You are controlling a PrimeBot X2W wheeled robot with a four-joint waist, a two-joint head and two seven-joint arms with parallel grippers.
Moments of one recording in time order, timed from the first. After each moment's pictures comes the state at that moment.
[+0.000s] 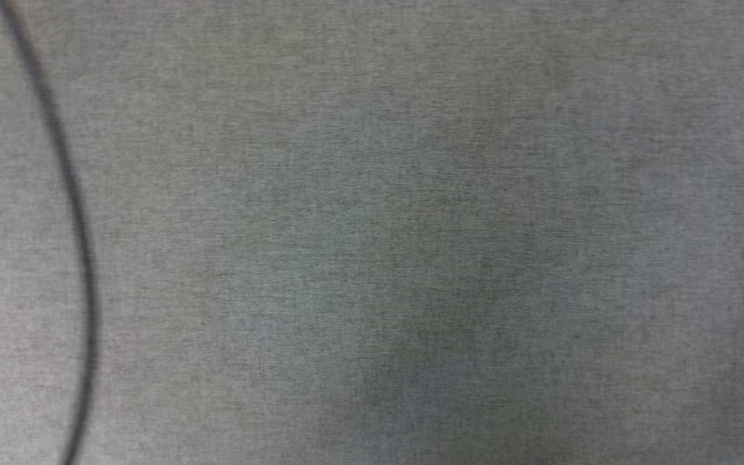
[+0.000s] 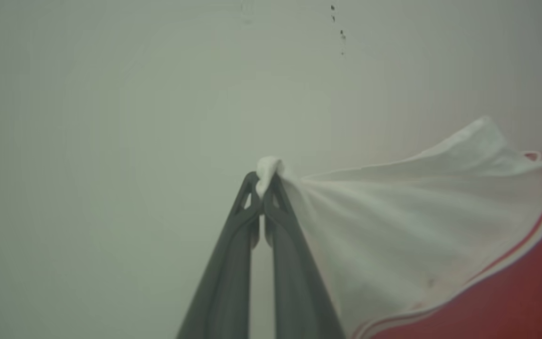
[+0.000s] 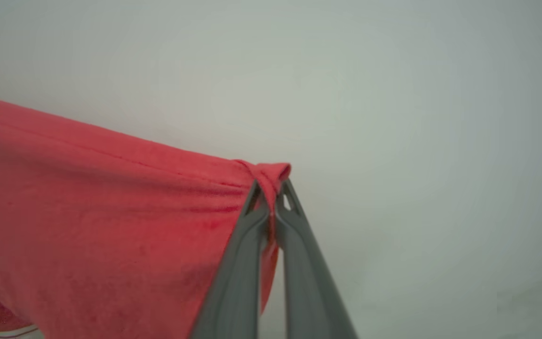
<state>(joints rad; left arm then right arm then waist) -2.00 0.56 -0.55 0.75 -0.41 -0.08 -0.17 -1.69 -0.35 -0.03 0.68 0.19 0.13 0.11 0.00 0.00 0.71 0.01</state>
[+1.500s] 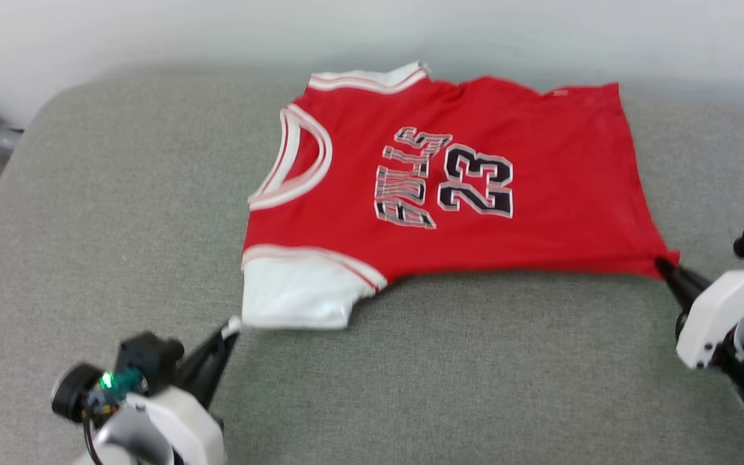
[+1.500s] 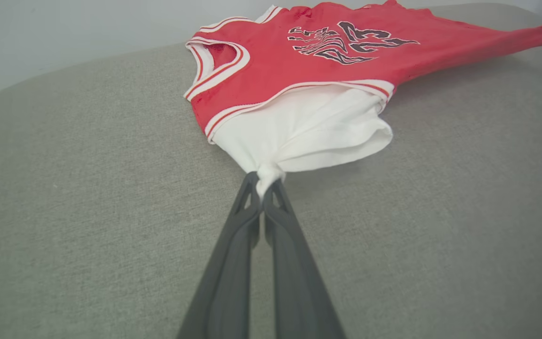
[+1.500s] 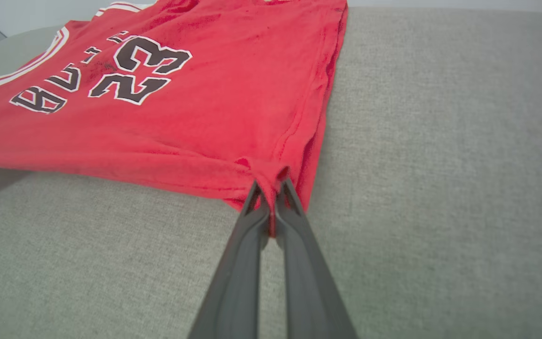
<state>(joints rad) -0.24 0.67 -0.64 0.05 -0.67 0.11 -0.11 -0.49 -0.50 0.36 0.58 0.72 0.13 0.12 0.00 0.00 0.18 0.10</state>
